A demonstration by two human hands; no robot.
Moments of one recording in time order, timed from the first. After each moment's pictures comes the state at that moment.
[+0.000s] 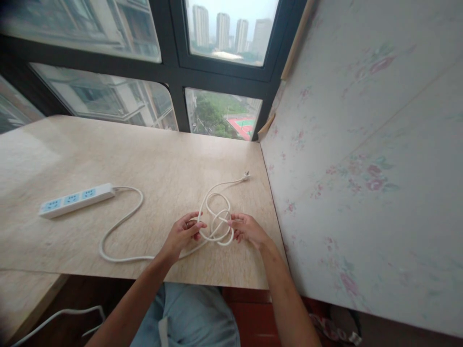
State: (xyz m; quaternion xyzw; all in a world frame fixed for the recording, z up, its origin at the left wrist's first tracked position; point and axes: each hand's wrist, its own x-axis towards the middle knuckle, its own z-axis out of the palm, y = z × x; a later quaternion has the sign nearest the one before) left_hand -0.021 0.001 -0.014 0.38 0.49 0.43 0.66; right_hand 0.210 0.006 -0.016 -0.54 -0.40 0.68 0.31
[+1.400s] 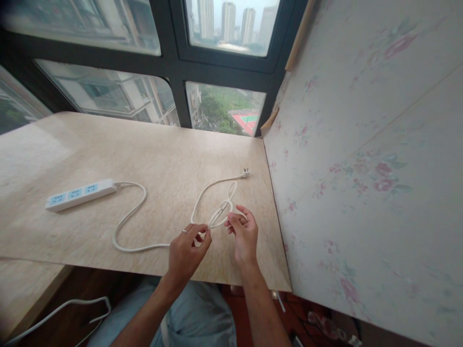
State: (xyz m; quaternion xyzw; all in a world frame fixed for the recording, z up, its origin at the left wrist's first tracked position) left_hand 0.015 -0.046 0.000 0.69 0.59 0.39 0.15; right_hand 0.158 -0.025 0.010 -0.51 -0.22 0.52 0.64
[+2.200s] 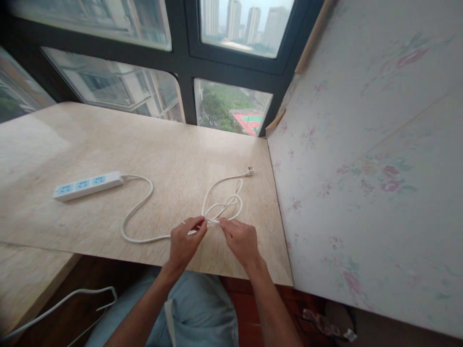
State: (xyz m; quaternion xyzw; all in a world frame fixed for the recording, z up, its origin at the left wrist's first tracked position) left_hand -0.010 -0.036 -0.015 0.63 0.58 0.46 0.25; right_hand 0.166 -0.039 0.000 -0.56 -0.67 0.32 0.36
